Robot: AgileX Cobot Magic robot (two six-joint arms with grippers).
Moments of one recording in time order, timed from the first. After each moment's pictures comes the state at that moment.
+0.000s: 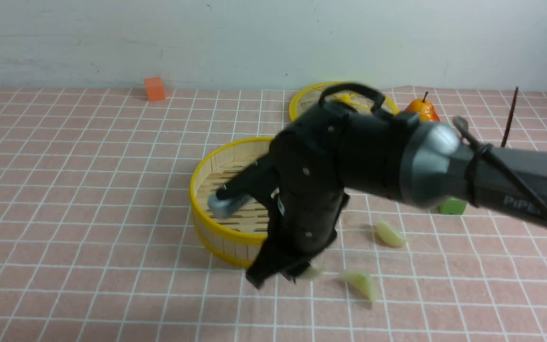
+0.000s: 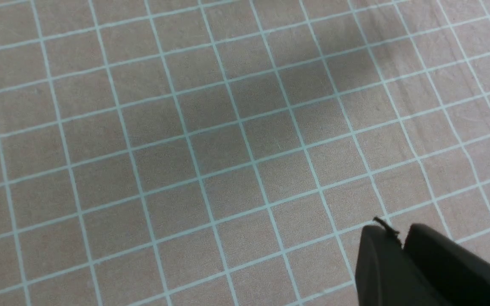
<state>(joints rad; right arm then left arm) 0.80 1.97 -1.64 -0.08 1.04 0.07 -0.53 0.49 -0.70 0.03 1.12 -0.23</state>
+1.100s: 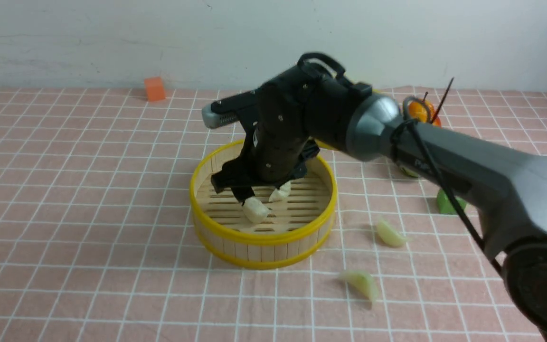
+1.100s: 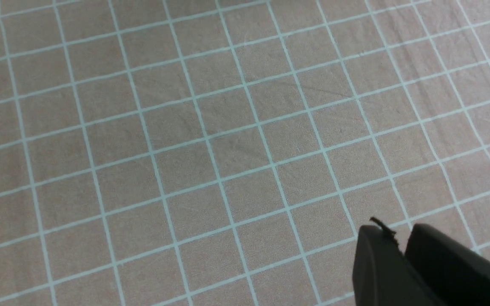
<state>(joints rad) 0.68 2.23 -2.12 -0.07 1.03 0.23 -0.53 0.49 -0.70 0.07 1.12 -0.23</state>
